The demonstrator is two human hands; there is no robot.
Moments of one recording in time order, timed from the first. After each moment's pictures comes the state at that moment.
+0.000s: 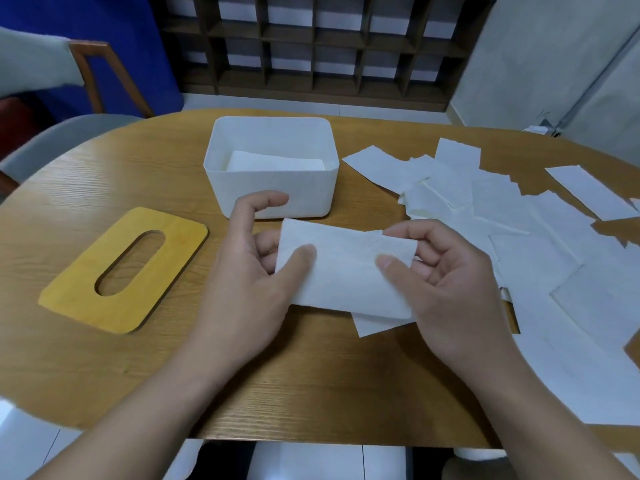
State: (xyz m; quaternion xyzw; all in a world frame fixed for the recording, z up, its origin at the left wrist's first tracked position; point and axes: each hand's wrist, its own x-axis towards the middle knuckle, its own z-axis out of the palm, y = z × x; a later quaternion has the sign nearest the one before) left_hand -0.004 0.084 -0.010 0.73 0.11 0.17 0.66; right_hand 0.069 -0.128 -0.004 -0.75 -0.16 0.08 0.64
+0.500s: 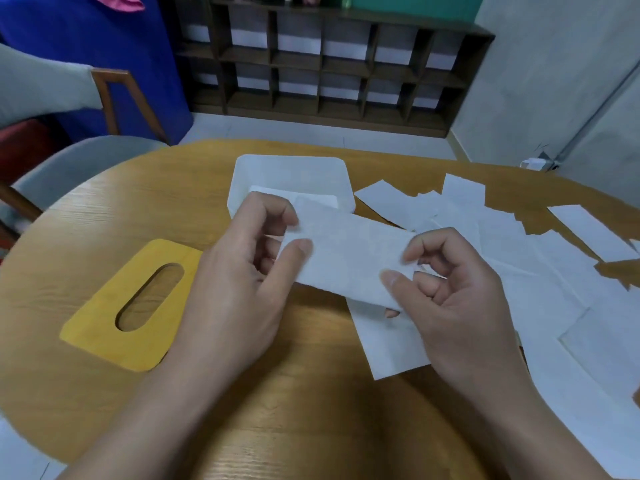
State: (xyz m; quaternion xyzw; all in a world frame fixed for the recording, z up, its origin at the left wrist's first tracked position) left_hand 0.002 0.118 0.025 0.82 0.08 0.29 0.50; right_hand 0.076 -0.105 0.026 -0.76 -0.17 0.04 0.63
